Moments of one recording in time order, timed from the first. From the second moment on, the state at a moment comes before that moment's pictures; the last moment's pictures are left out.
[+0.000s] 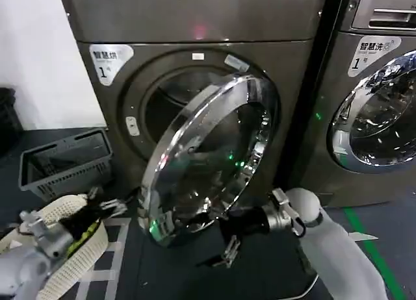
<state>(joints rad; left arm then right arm) 1.28 -1.04 -0.80 -1.94 -0.75 0.33 0.61 -0.72 1.04 0.14 1.66 0.57 -0.13 -1.46</state>
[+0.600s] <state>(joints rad) 1.05 -0.95 -0.47 -1.82 -0.76 0.28 0.65 -0.90 0.96 0.63 1.63 0.52 -0.12 -1.38</state>
